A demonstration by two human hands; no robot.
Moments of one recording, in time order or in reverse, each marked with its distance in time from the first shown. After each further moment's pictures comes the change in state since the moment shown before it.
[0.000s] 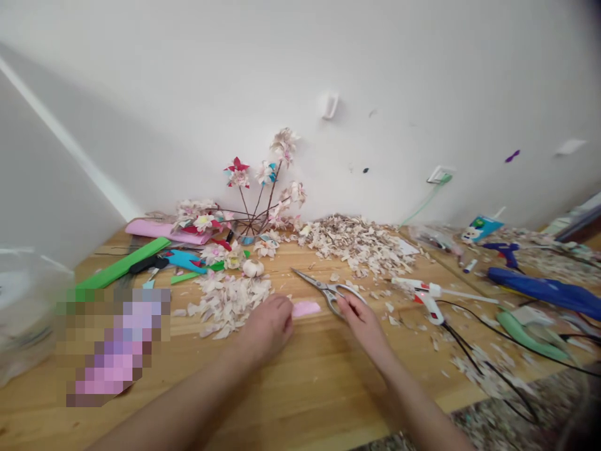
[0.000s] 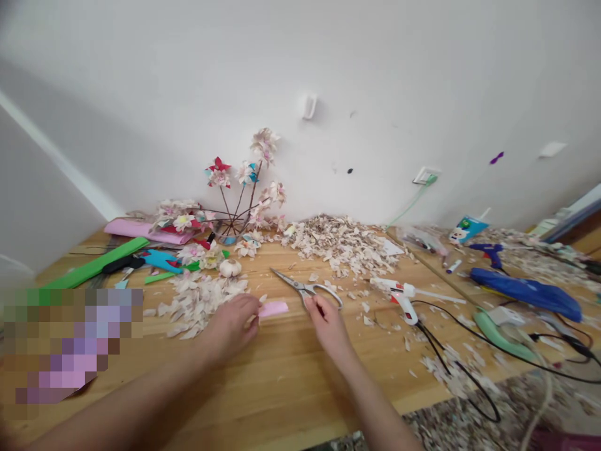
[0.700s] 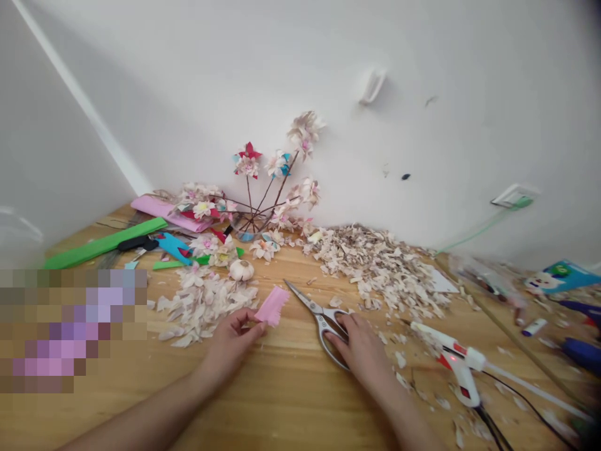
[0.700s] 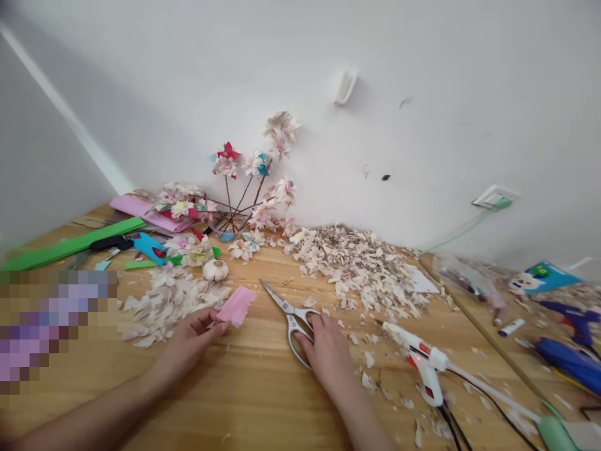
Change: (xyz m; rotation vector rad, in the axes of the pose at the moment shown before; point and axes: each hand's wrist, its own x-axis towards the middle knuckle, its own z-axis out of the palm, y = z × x) left_hand 0.010 -0.004 0.028 -0.757 0.408 -0.642; right_hand 0.043 0.061 -0.007 -0.372 -0.312 -0.017
